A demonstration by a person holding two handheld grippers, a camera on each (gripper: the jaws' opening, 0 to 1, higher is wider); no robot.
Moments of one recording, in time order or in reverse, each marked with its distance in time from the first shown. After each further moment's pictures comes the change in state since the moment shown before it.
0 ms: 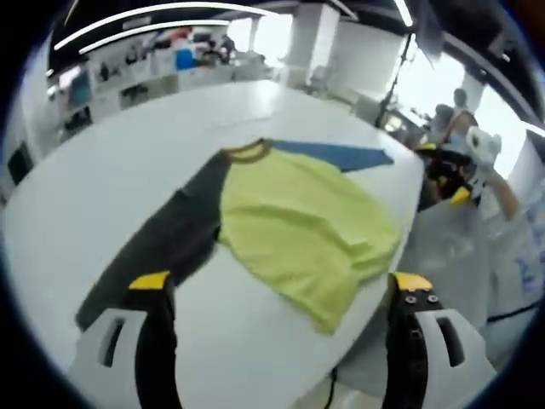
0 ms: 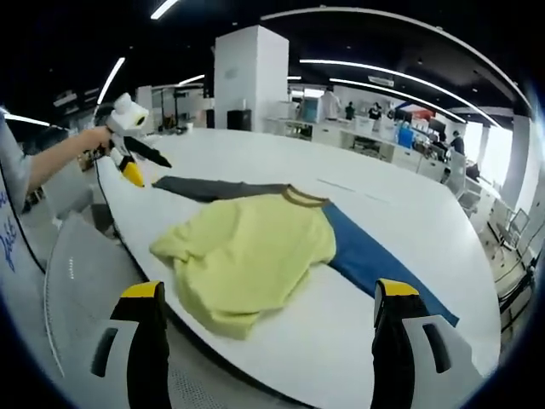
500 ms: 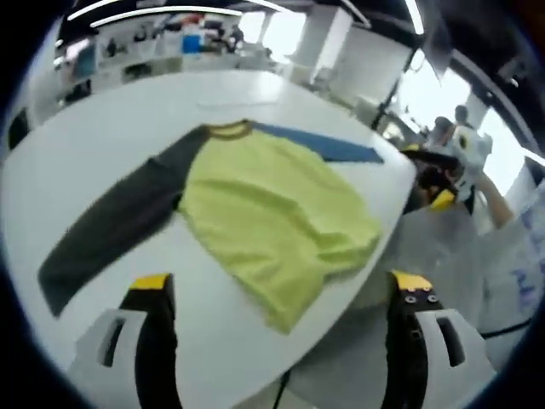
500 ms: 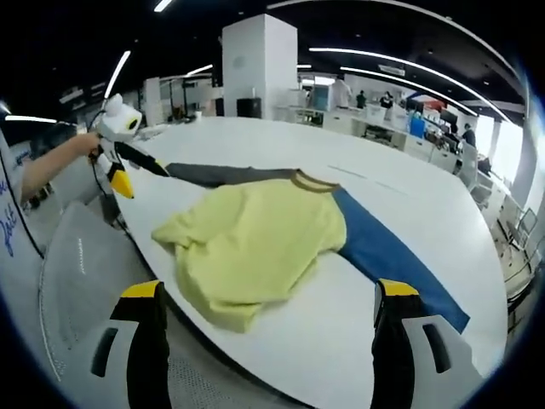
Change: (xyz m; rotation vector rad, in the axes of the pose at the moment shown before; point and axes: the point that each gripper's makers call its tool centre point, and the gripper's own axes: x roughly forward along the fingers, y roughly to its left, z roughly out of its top) left arm 0.024 -0.029 -0.031 -0.109 0.020 -0.027; right arm 0.015 0.001 -0.016 -0.004 0.062 0.062
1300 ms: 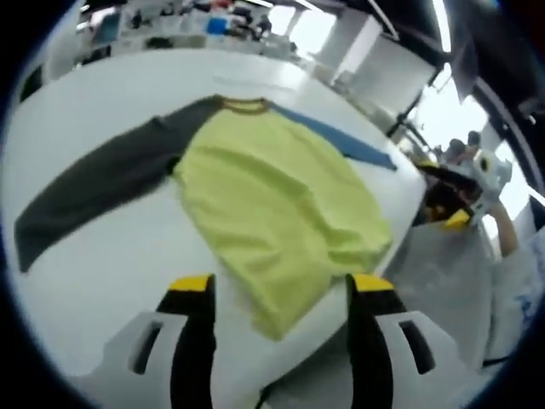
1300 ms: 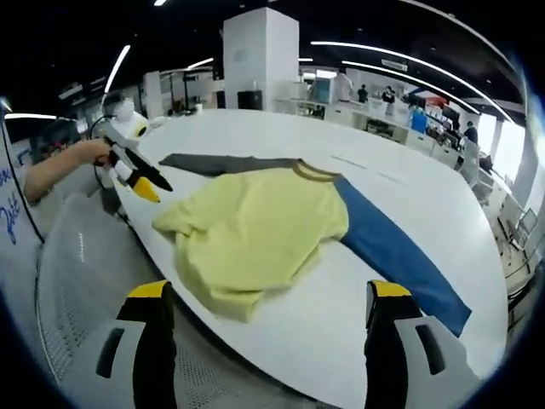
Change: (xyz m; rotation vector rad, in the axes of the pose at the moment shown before) left arm 0.037 0.015 -0.026 -0.178 0.036 0.014; right arm -0.002 0.003 -0.014 -0.002 0.030 0.001
